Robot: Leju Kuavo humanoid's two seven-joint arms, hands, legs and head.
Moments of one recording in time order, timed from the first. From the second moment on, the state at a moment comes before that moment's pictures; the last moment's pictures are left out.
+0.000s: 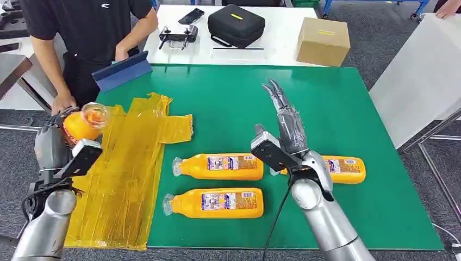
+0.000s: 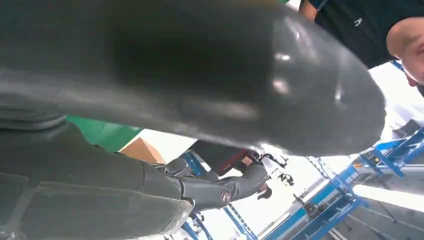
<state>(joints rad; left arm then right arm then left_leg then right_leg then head) -0.32 0.14 0.03 -1.27 -0.91 0.46 -0.21 -0.38 0.00 0.31 -1.48 0.57 -0.20 -0.22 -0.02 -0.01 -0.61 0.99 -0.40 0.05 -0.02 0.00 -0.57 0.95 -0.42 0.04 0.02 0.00</state>
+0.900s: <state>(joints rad) -0.56 0.19 -0.27 -0.49 -1.26 0.65 -0.22 -0.42 -0.03 0.35 -1.42 0.52 -0.20 -0.27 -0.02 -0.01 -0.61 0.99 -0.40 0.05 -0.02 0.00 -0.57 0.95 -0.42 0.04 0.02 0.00</state>
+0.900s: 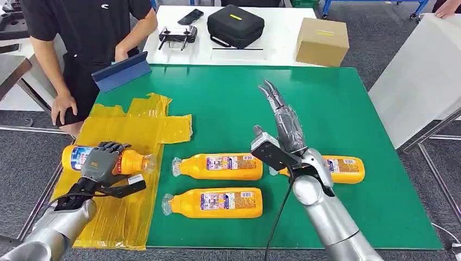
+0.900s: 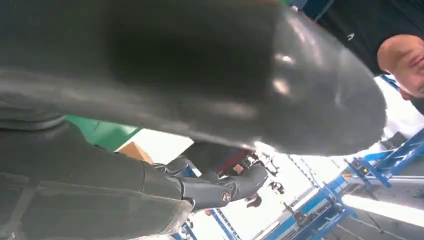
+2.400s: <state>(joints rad) -0.40 0.22 -0.08 -0.95 -0.16 0.33 -0.50 -0.45 -0.08 0.37 -1.34 0.51 -0.23 -0.26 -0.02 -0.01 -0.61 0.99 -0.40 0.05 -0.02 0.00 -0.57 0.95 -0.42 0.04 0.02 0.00</state>
